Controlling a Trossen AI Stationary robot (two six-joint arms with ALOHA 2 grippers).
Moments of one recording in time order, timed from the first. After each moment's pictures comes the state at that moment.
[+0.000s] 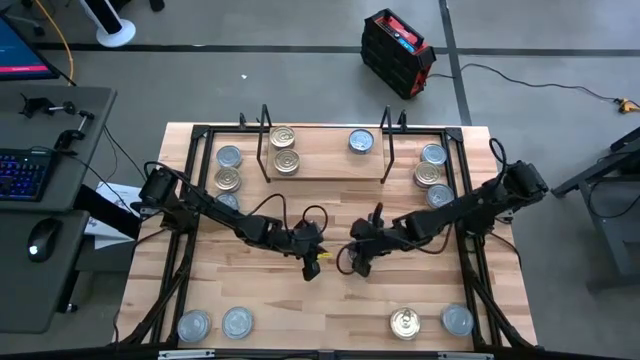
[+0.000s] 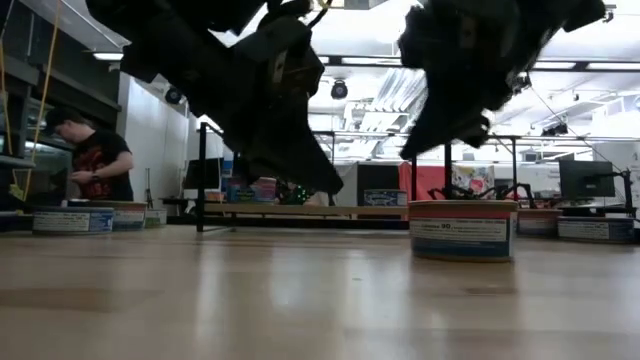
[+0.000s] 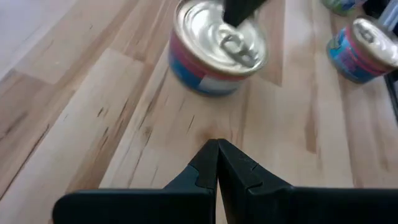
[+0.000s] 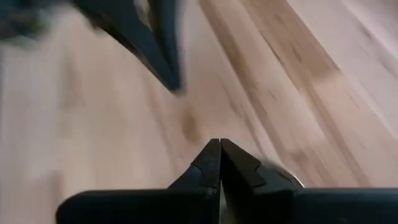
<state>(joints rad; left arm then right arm) -0.26 1.83 0.92 0.23 -0.16 -0.56 0.32 1.57 0.89 -0.16 0.23 0.66</state>
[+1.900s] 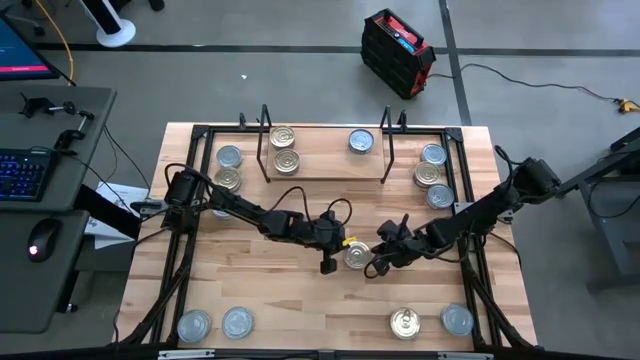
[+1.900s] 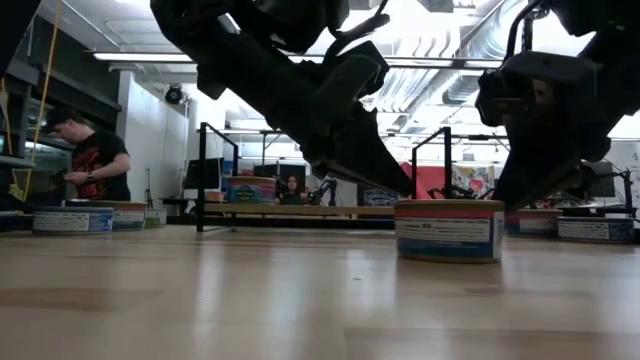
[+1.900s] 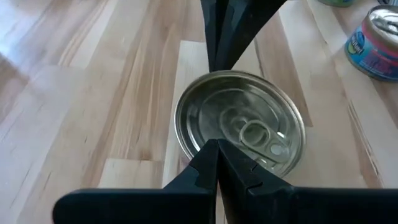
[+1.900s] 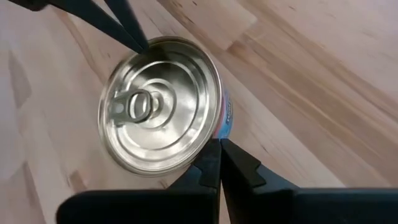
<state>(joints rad) -0.17 2.01 1.13 0.25 -0.10 -0.19 0.44 1.45 0.59 -0.09 0.34 1.12</state>
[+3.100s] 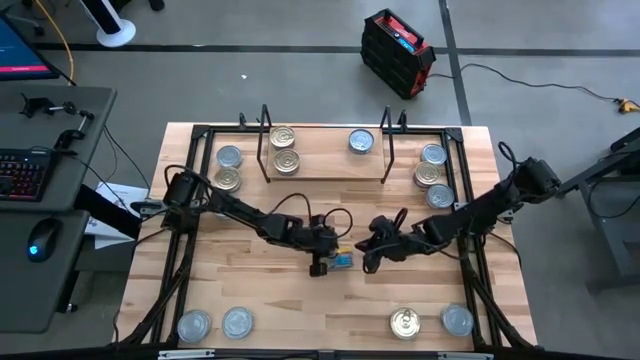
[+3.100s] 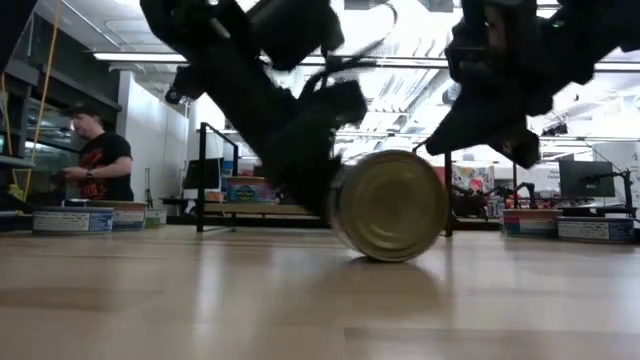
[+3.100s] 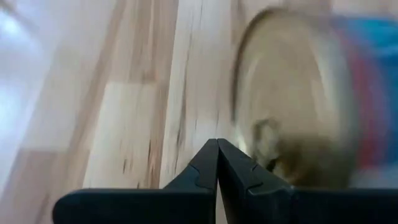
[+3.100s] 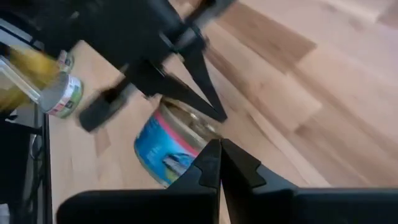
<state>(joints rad) -0.20 2.01 1.11 0.04 -0.14 -0.18 0.40 1.45 0.65 0.09 0.40 0.98</state>
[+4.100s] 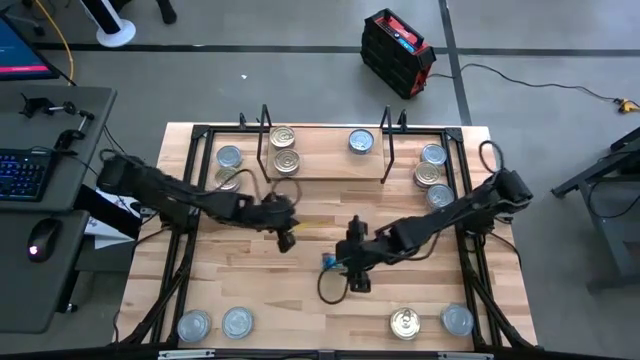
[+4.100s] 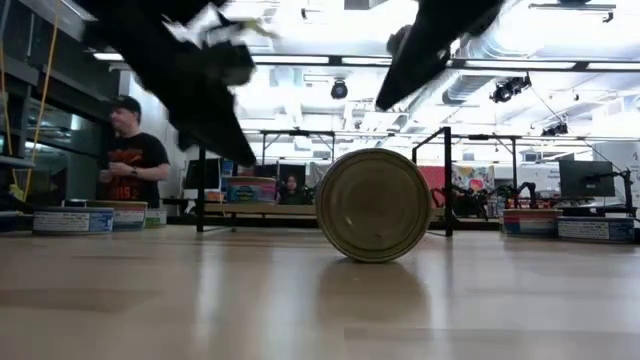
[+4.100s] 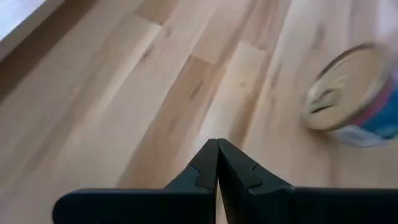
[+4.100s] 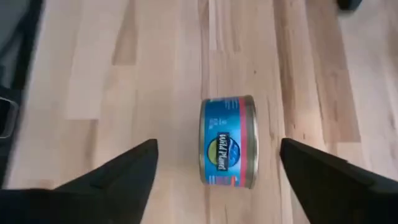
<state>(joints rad) -0.16 1.43 0.72 -0.10 -0.27 -0.53 0.39 1.73 1.31 -0.58 0.18 0.31</state>
